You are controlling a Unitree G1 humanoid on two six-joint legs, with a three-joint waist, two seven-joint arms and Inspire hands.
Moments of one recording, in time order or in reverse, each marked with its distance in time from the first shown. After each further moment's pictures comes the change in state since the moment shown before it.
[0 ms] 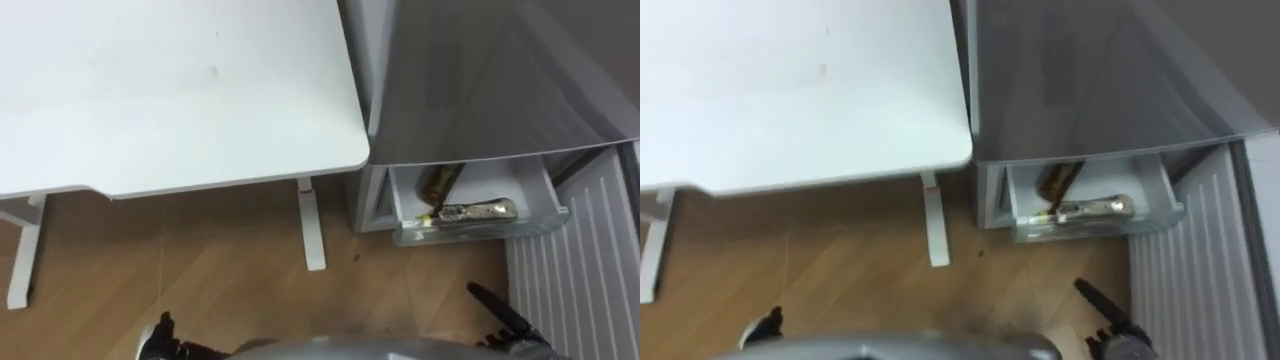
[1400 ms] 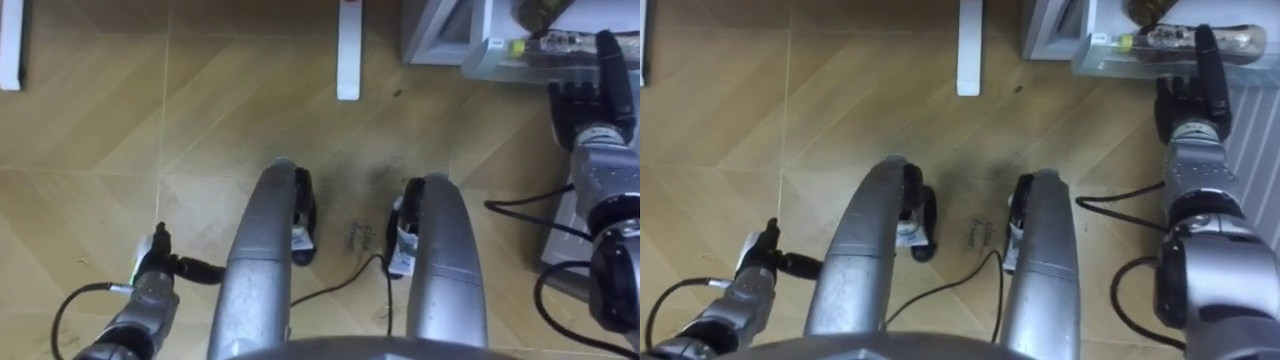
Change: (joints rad) left arm -0.167 0.117 -0.313 -0.030 -0.261 0.015 0.114; right arm -0.456 -0.222 0.031 -0.129 0.509 -0.088 0.128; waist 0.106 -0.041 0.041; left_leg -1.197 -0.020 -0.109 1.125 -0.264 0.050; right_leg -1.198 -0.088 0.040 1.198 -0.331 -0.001
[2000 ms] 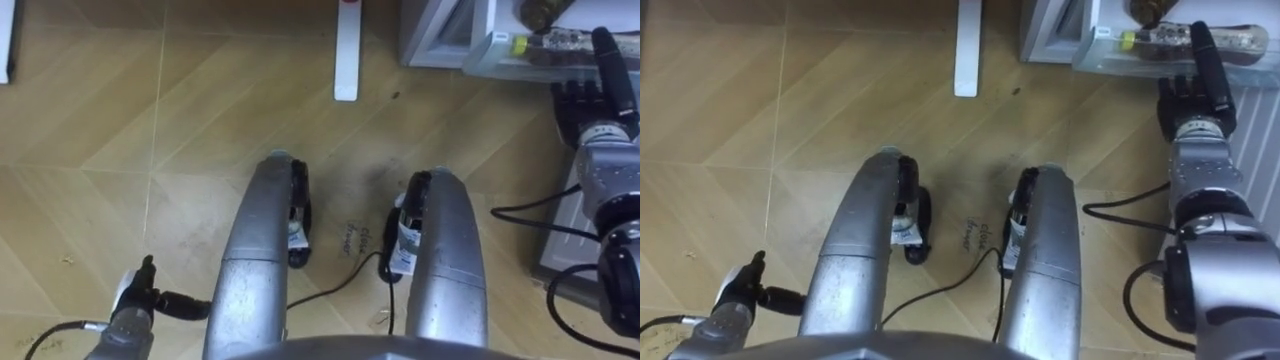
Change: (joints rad) left arm 0.180 0.082 0.004 -0.148 -0.034 0.007 -0.065; right arm -0.001 -0.048 0.086 -0.016 -0.001 -0.007 -0.032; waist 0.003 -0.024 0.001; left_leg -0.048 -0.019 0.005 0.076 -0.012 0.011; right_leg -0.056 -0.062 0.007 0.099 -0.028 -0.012
